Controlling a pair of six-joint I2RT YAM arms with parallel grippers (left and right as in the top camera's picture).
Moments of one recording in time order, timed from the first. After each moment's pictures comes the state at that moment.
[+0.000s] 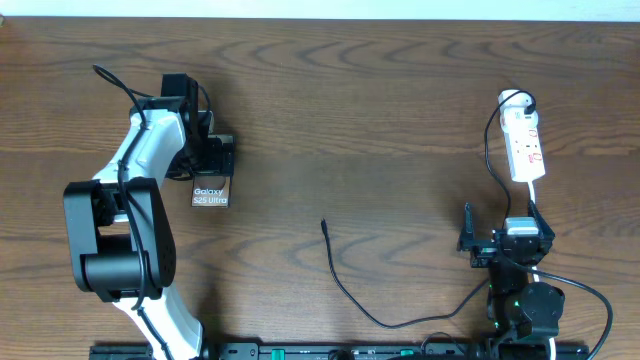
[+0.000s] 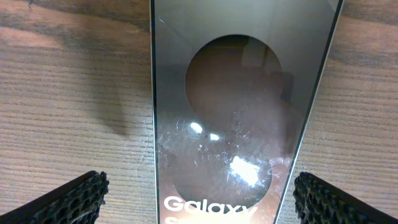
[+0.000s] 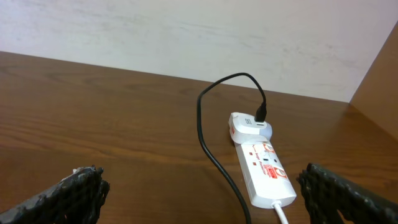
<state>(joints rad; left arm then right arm) 0.04 1.94 1.34 -0.89 -0.01 0.01 -0.02 0.01 0.01 -0.07 0.00 -0.14</state>
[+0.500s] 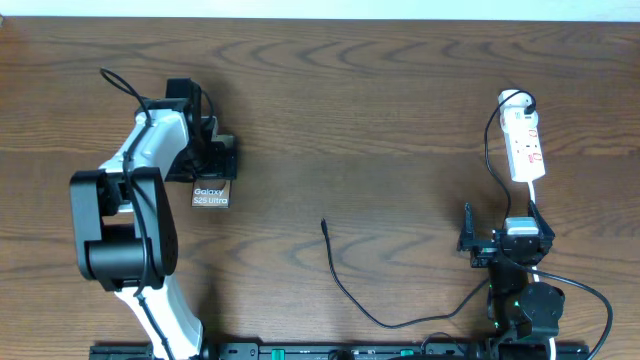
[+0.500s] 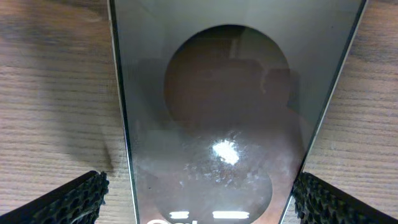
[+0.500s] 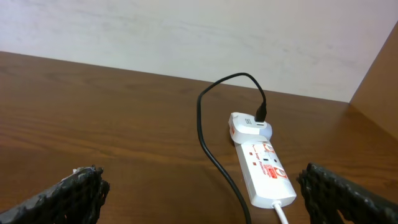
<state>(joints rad) 0.04 2.00 1.34 -0.88 0.03 0.01 -0.02 0.01 0.01 -0.07 0.00 -0.14</state>
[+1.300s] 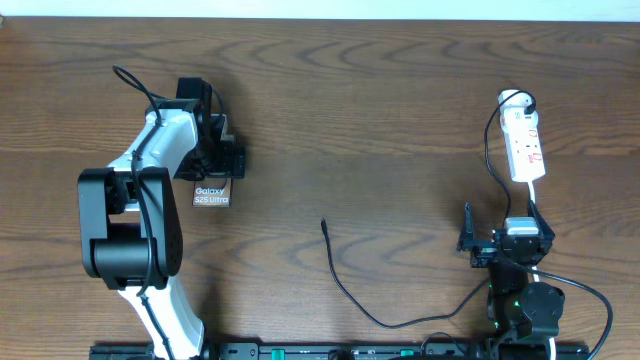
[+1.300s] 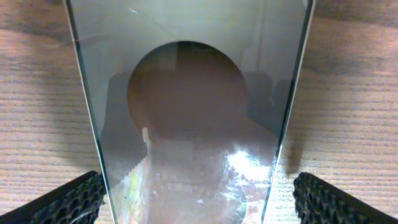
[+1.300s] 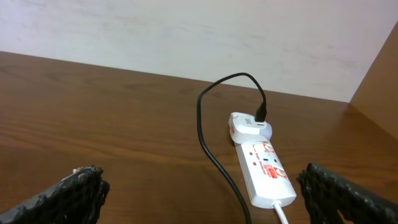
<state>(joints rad) 0.00 2.00 1.34 -0.86 0.03 0.01 -0.02 0.01 0.01 -0.07 0.00 -0.14</state>
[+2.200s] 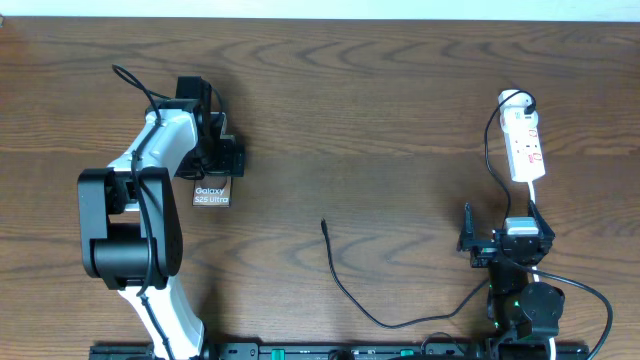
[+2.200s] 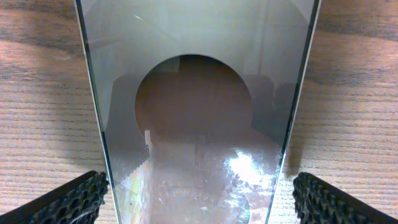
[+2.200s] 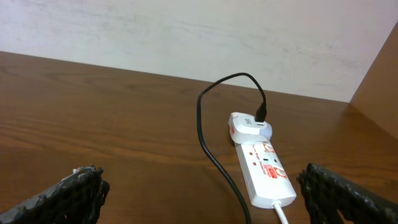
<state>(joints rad) 0.00 2.00 1.33 -0.84 0.02 0.01 -0.02 0.01 0.01 -0.07 0.00 -0.14</state>
